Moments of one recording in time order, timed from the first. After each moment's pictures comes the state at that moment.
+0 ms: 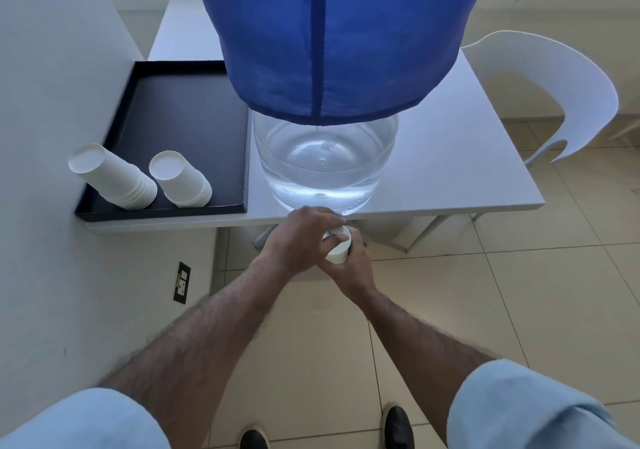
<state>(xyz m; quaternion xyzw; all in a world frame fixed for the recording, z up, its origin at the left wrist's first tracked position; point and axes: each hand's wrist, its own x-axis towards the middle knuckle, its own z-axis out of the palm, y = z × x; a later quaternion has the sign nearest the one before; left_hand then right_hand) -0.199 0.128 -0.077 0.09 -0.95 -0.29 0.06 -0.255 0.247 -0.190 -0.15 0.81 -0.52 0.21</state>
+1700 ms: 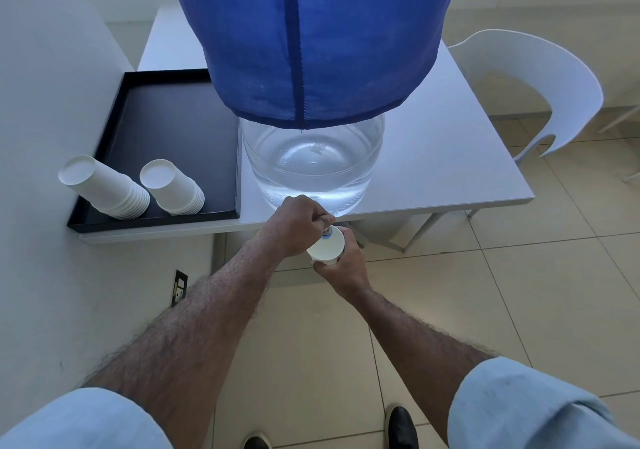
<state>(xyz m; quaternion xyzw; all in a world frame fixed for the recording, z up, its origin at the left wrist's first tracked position) -0.220 0.119 -0.067 0.23 -0.88 -0.40 -0.03 -0.254 0.246 -0.191 -0.16 0.81 -0.53 0.18</state>
